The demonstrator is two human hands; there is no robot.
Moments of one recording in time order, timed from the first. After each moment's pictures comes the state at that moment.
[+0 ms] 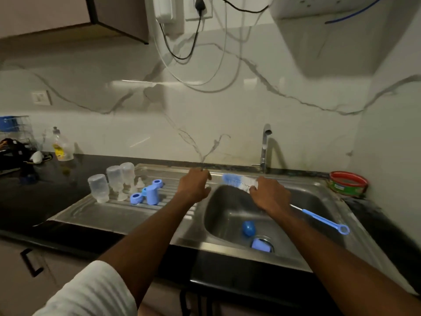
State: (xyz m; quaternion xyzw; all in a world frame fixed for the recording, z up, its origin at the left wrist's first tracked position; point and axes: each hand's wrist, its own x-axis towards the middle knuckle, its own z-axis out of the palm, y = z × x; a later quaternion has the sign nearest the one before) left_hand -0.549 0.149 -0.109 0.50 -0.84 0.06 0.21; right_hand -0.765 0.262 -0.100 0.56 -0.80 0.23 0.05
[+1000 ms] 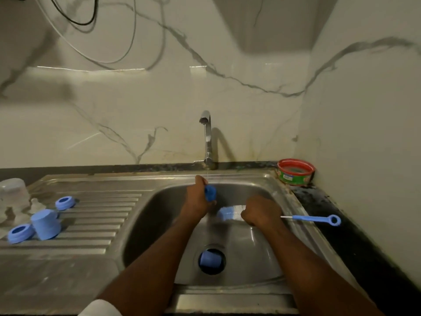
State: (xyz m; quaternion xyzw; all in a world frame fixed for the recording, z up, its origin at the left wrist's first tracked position) left_hand -0.765 0.104 -0.209 0.43 -0.81 -0.23 0.33; right_hand -0.913 0.238 -0.175 0.49 -0.87 0.07 -0.02
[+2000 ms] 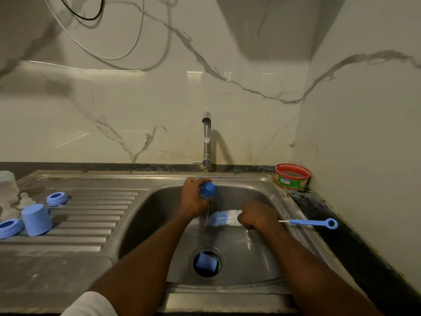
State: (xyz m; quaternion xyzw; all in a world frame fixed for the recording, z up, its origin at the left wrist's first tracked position) left_hand -0.765 0.088 -0.214 0.40 -0.81 -0.19 0.38; right_hand -0.905 0.241 -0.170 0.49 -0.87 0.05 -0.06
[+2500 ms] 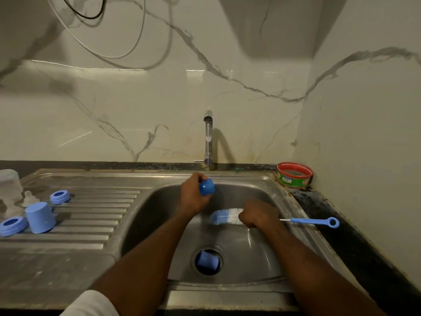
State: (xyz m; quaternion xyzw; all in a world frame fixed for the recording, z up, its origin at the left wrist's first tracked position) left_hand -0.761 0.084 -0.213 0.39 -0.79 -0.23 0.41; right_hand -0.903 0.241 -0.170 0.49 -0.87 0.05 -0.06
